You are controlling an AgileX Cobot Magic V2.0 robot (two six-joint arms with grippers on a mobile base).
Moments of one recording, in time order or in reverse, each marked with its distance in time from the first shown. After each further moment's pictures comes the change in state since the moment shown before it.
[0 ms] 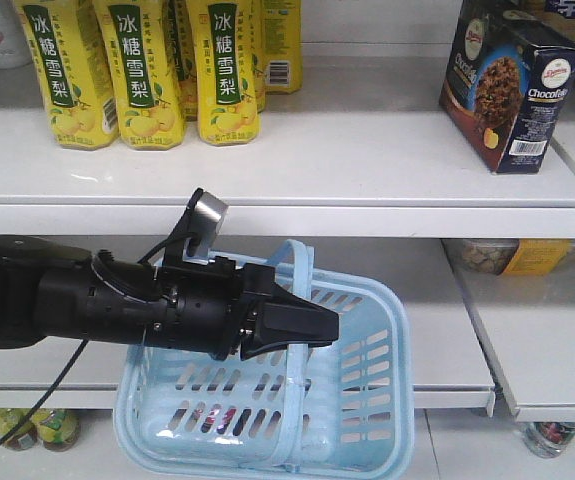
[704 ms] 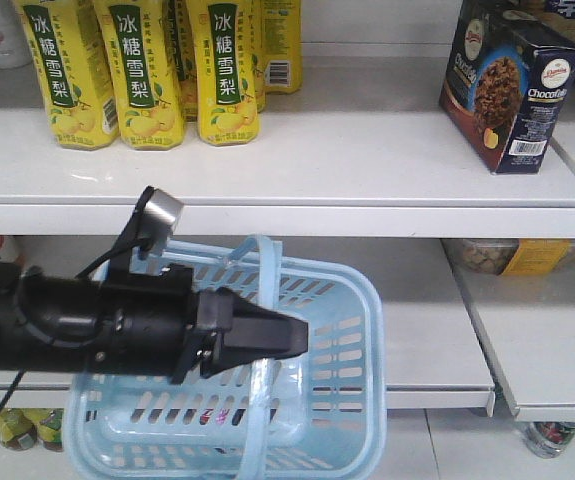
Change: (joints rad) left arm 0.001 -0.216 0.113 0.048 -0.082 0.000; right arm 0.000 0.000 0.000 0.000 0.000 0.000
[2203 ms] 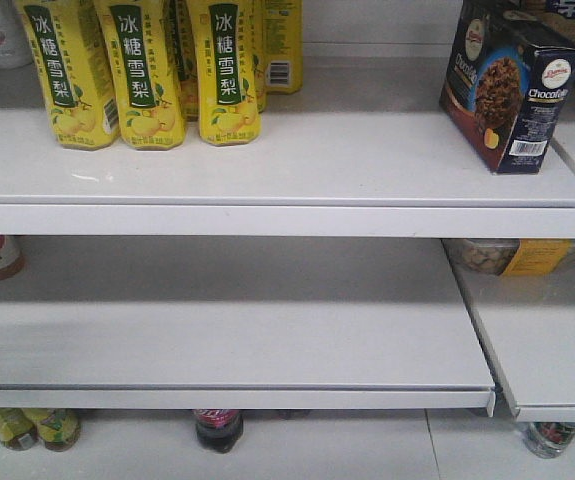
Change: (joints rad) left arm 0.314 -1.321 0.831 1.471 -0.813 -0.928; right arm 0.000 0.000 0.000 0.000 -0.001 0.000
